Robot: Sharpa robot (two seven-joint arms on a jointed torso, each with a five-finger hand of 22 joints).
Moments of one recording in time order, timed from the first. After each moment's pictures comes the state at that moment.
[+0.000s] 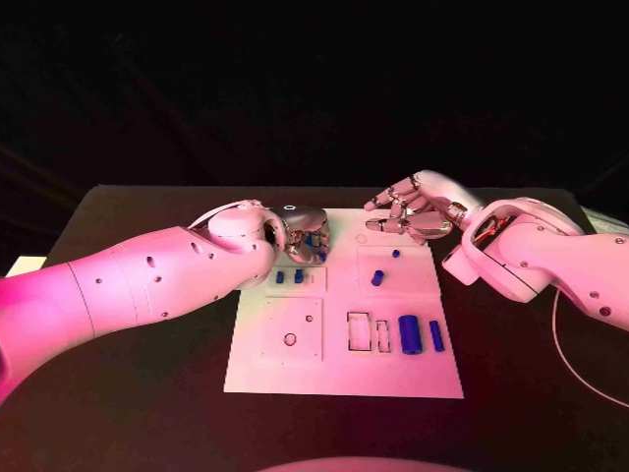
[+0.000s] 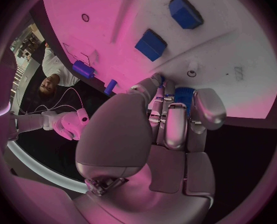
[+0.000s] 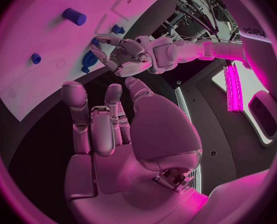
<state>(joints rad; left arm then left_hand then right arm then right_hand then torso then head) 1.23 -0.52 -0.04 1.27 -1.57 -0.08 -0.12 1.46 -0.13 0.36 0.09 0.12 1.06 0.13 0.13 0.14 1.13 0.07 0.26 0.07 1.46 -0.01 1.34 1.19 0.11 1.44 0.09 1.10 1.22 1.25 -0.90 -0.01 1.61 -1.00 -0.34 0.07 1.29 -0.06 0.10 0.09 0.39 0.98 0.14 0.10 0.07 1.19 0.05 0.78 0.91 1.47 -0.03 1.38 1.31 0.15 1.21 0.08 1.11 0.69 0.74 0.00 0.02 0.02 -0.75</state>
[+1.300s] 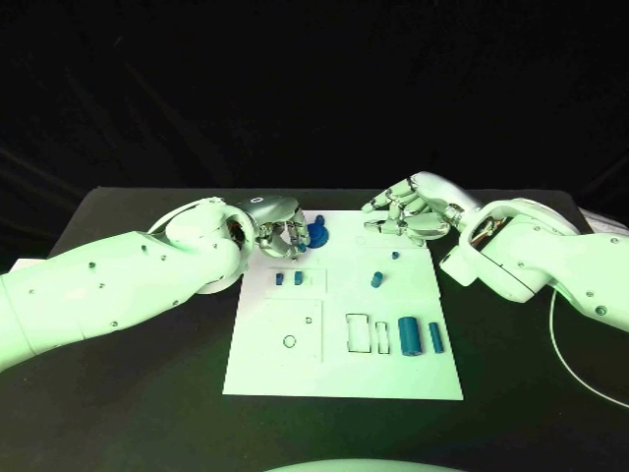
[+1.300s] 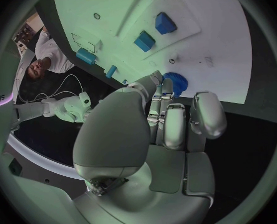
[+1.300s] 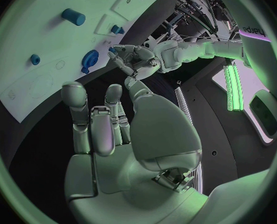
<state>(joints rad) 1.22 -0.68 0.01 1.41 -1.51 -0.16 -0.16 1.46 -0.13 0.44 0.05 0.12 1.15 0.12 0.13 0.15 1.24 0.05 0.23 0.09 1.47 -0.03 1.35 1.17 0.09 1.46 0.07 1.17 1.28 1.25 -0.89 -0.01 1.61 -0.99 -0.33 0.07 1.29 -0.05 0.10 0.10 0.39 0.98 0.14 0.11 0.07 1.19 0.05 0.79 0.92 1.47 -0.03 1.38 1.31 0.15 1.21 0.08 1.11 0.69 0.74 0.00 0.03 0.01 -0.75</state>
